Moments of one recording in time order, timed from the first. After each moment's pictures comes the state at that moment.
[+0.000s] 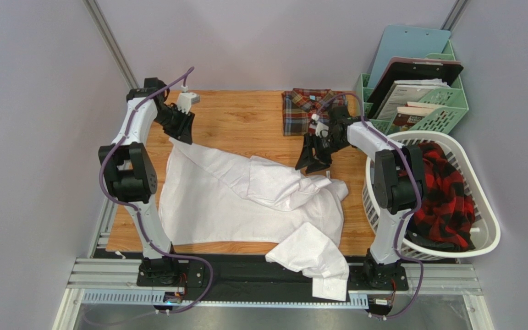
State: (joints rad) left arm 0.09 2.01 1.83 -1.10 0.48 0.63; right arm 0.21 1.95 1.45 -0.79 -0.75 0.17
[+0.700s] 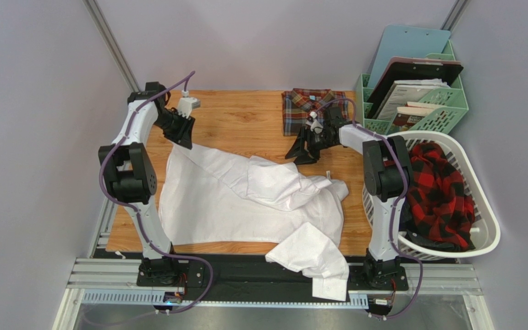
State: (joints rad) left arm 0.09 2.00 1.77 -1.10 0.47 0.63; right arm 0.21 2.12 1.47 -0.48 -0.86 0.48
